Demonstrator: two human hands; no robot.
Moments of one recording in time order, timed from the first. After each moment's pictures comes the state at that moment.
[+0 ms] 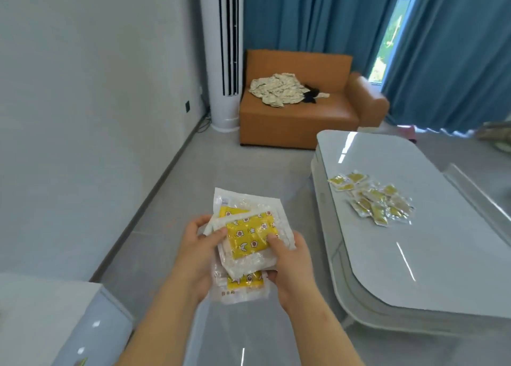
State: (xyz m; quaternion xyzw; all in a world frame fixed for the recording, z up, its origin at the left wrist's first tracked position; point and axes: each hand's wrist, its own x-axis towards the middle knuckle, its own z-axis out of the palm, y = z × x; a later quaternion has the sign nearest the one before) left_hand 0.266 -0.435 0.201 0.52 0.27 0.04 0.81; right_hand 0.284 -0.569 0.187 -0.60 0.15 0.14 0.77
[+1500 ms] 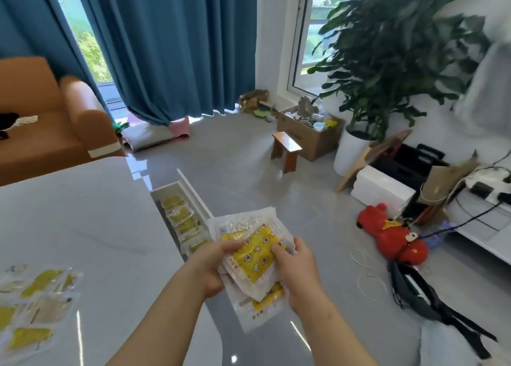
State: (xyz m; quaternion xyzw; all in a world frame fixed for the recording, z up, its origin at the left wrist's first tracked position) left_hand 0.636 -1.531 0.167 0.54 0.15 -0.46 0.69; right_hand 0.546 -1.641 0.161 -0.58 0.38 -0.12 0.71
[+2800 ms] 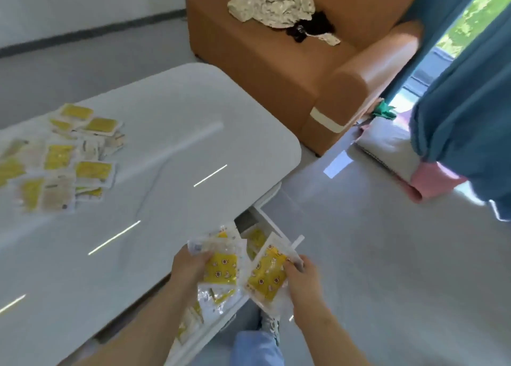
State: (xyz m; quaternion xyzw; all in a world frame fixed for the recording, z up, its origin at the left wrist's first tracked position) left_hand 1.161 -1.583 -0.024 0.37 0.65 0.09 0.66; right_hand 1.291 -1.719 0.003 -0.81 0.05 0.38 0.45
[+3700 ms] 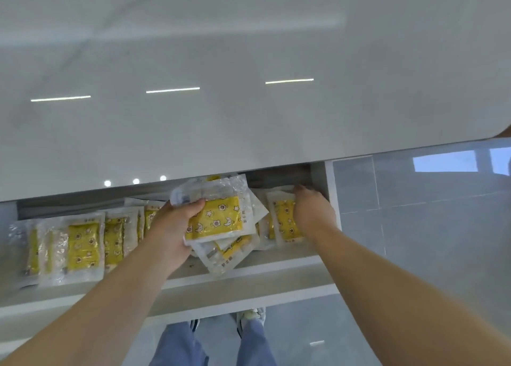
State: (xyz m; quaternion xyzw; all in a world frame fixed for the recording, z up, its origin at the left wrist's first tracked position) left_hand 1.212 -1.584 -0.277 -0.02 0.73 0.20 0.65; right_hand 1.425 -1.577 -0.310 -0.73 -0.55 0.36 -0.19
